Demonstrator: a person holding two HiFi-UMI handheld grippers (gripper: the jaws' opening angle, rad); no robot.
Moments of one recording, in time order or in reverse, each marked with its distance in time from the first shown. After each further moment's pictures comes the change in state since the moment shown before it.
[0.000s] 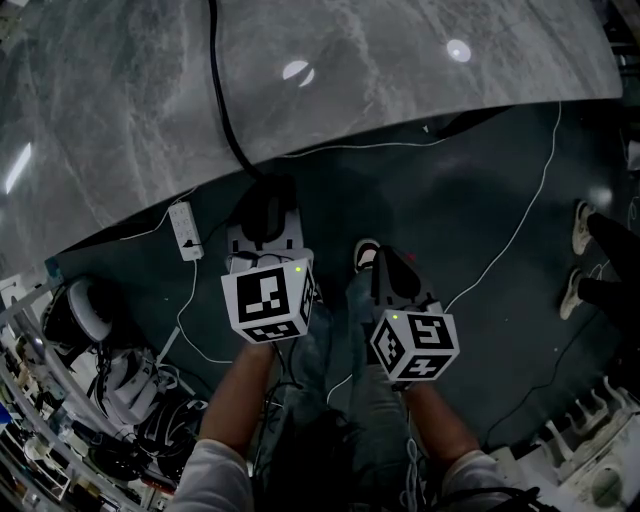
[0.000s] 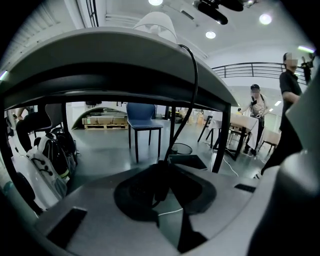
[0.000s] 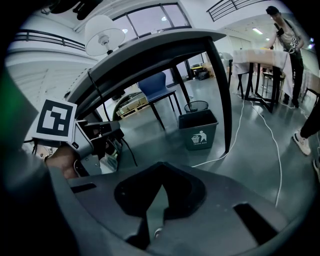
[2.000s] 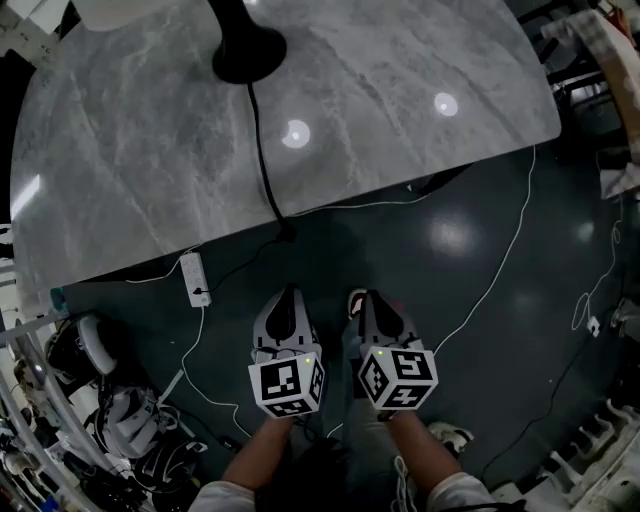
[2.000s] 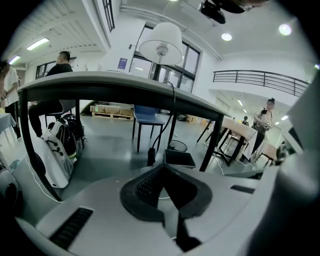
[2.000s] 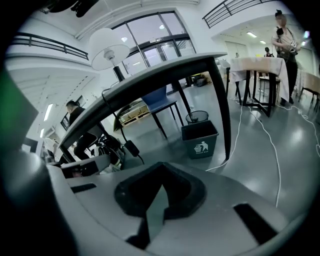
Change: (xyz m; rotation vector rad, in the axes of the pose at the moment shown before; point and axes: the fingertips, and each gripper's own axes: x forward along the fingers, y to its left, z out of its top) left arm -0.099 -0.029 -0.005 -0.143 0.068 0.015; right arm -0.048 0.034 0.041 0.030 -0.082 0.003
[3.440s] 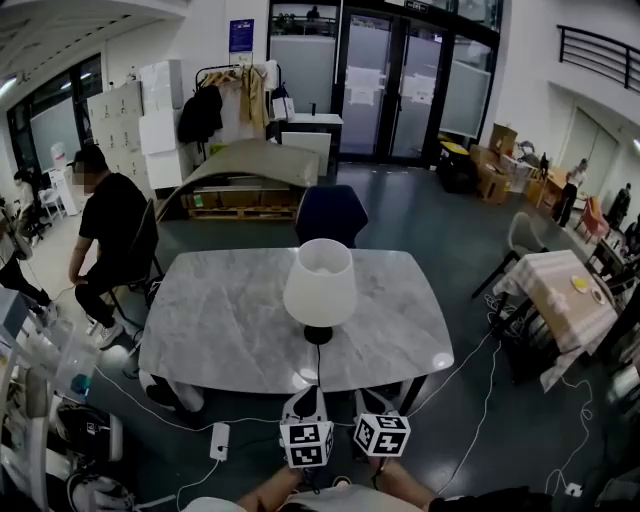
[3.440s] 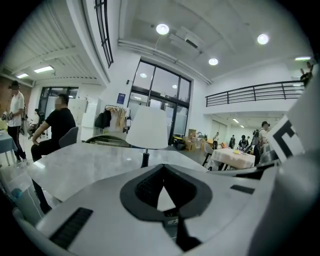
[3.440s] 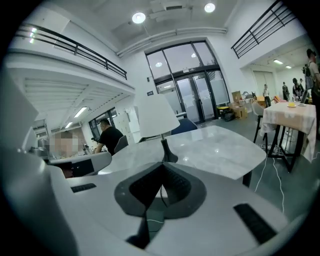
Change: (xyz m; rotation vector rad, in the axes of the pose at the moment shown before) left arm -0.205 -0.077 0.301 0.070 -0.346 0.013; right arm -0.203 0.160 0.257 -0.266 -0.280 0.219
